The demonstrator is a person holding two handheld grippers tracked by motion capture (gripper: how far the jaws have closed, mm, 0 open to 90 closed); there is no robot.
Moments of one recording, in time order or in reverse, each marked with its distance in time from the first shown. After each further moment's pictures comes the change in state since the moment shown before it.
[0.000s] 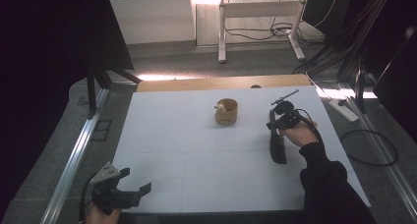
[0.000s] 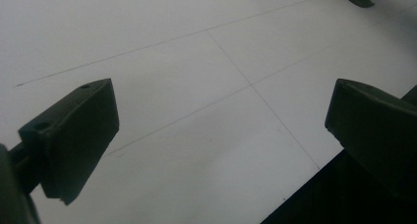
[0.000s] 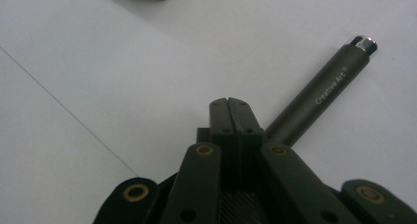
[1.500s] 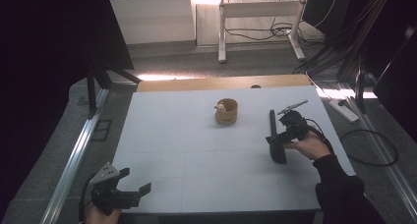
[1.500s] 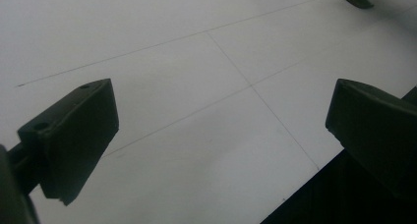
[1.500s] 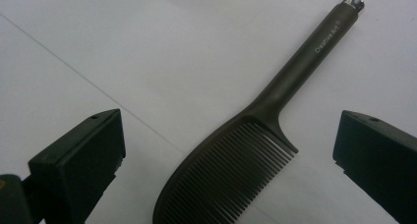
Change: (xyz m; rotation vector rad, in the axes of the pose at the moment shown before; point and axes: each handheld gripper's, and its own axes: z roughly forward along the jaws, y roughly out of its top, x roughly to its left) left arm 0.000 -0.001 -0.001 -0.006 -0.003 -0.002; right arm 0.021 -0.032 -0.023 -0.029 -0.065 0.012
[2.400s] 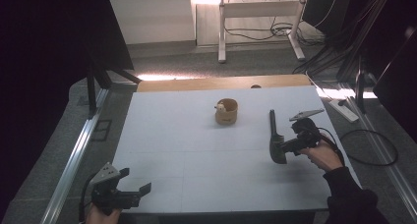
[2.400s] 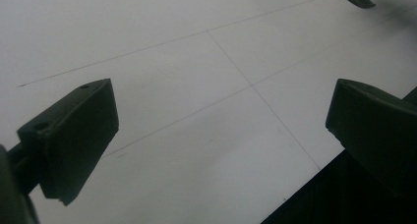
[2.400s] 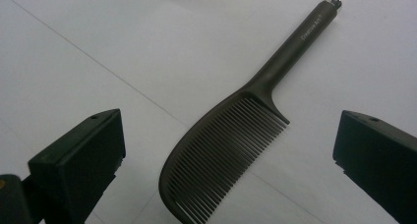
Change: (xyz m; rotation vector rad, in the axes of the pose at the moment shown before) left arm -0.001 0.000 0.000 0.001 0.007 0.004; right arm -0.001 -0.031 -0.025 -0.109 0.009 -0.004
